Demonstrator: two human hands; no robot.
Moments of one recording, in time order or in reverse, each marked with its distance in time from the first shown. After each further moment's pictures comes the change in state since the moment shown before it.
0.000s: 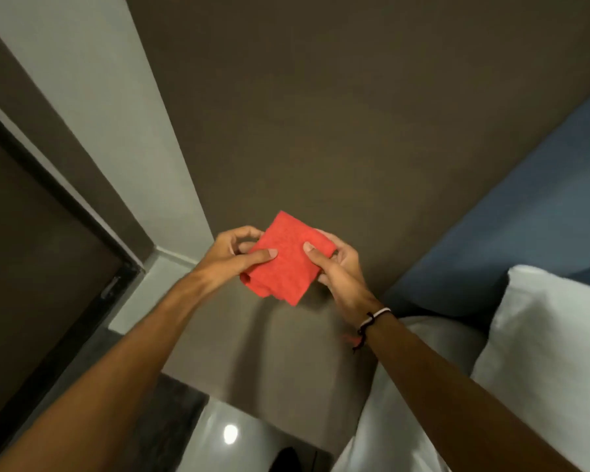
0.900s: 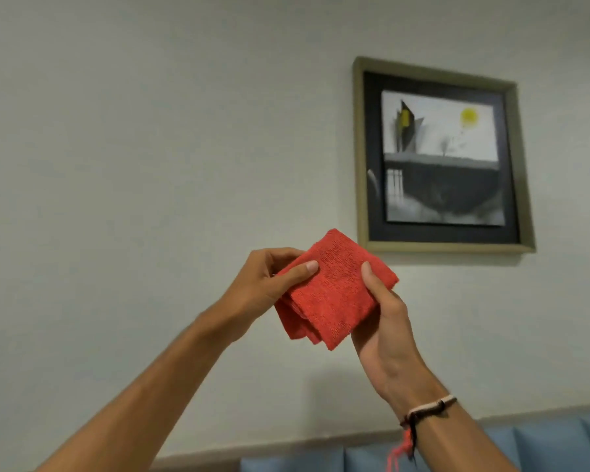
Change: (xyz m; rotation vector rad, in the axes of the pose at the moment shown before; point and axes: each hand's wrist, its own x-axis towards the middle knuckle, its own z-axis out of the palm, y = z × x) left_hand -0.144 0.689 0.238 0.103 -0.427 1.168; right_hand -0.301 -0.617 -0.112 0.309 0.288 -1.125
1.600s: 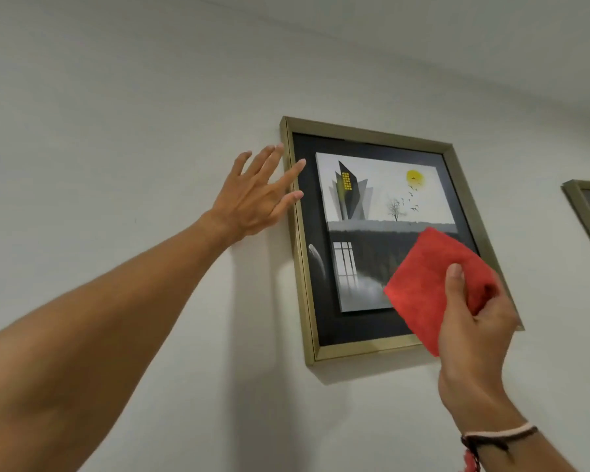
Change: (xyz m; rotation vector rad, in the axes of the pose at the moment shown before) left_hand 0.347 0.074 0.000 1.643 0.345 0.715; right_hand 0.180 -0.108 -0.084 -0.403 0.586 -0.798
